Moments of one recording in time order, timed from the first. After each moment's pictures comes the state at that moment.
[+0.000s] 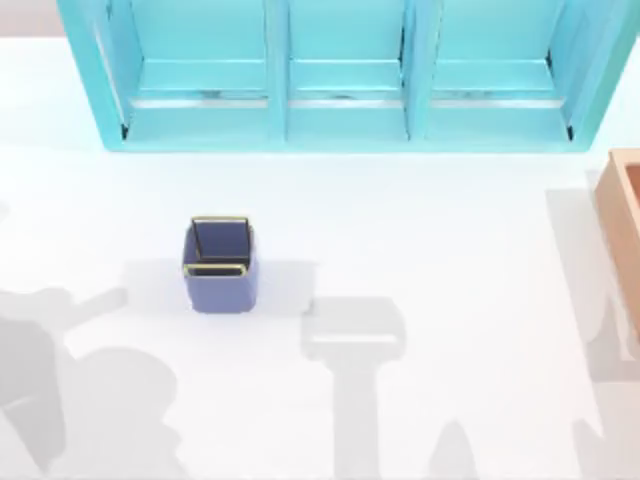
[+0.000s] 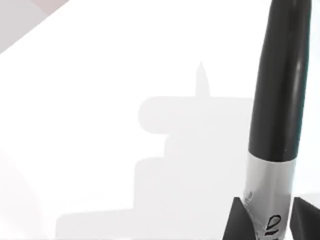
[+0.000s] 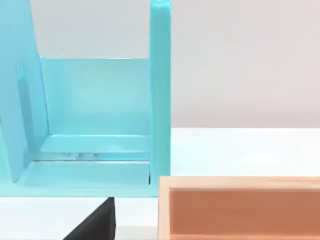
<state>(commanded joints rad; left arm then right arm) 0.41 1.50 0.80 -0.08 0.07 -0.35 0.00 0.00 0.00 0.00 0.00 0.00</state>
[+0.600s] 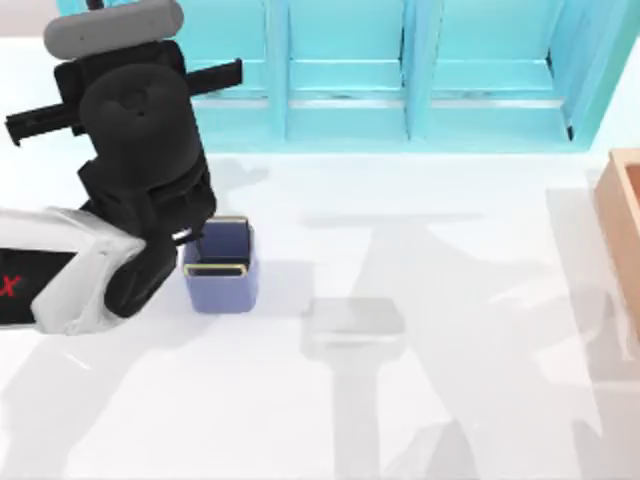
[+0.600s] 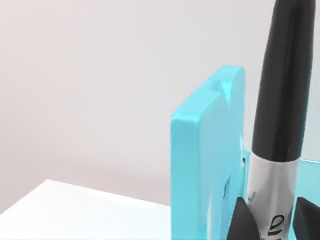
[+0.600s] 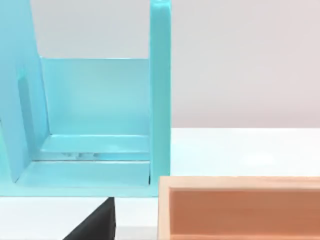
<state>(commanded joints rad) -0.57 1.69 0.78 0.96 -0.93 0.09 0.00 0.00 0.00 0.00 0.00 0.00</state>
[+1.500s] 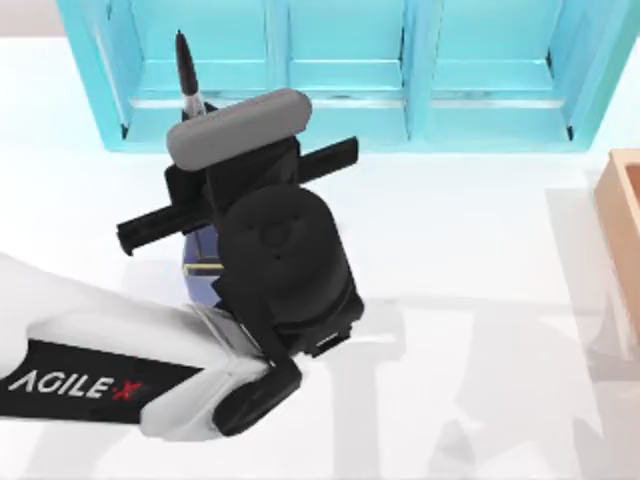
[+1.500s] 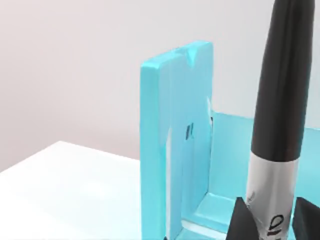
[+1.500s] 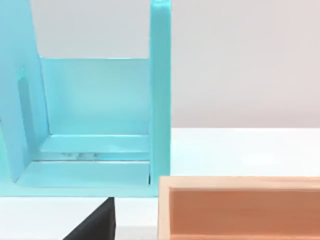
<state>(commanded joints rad) -0.95 1.77 0.76 1.23 -1.38 0.22 0.00 0.00 0.00 0.00 0.00 0.00</state>
